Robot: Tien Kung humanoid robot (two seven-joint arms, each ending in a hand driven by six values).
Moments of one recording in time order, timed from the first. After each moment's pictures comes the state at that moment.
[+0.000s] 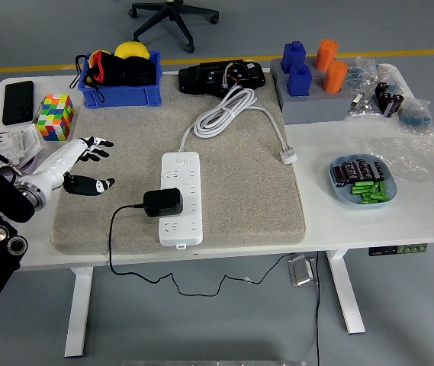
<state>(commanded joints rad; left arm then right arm) -0.24 0.29 -1.24 -1.44 1.87 -0.19 0.28 0.00 -0.24 1.39 0.37 -1.39 0.06 -0.24</state>
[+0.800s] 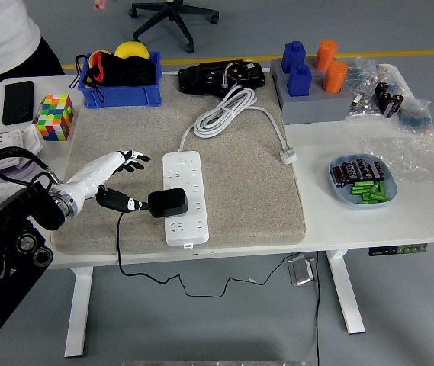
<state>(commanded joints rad) -0.26 0.29 -1.17 -1.49 1.89 -0.20 0.31 0.00 -0.24 1.39 0.37 -1.39 0.06 -0.24</state>
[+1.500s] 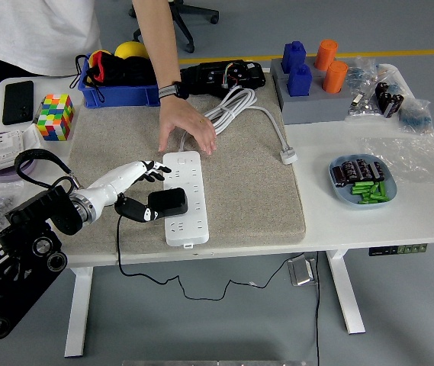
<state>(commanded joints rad) -0.30 0.26 -1.05 -1.47 1.84 -0.23 0.32 0.01 -0.23 1.39 0.36 -1.39 0.06 -0.24</state>
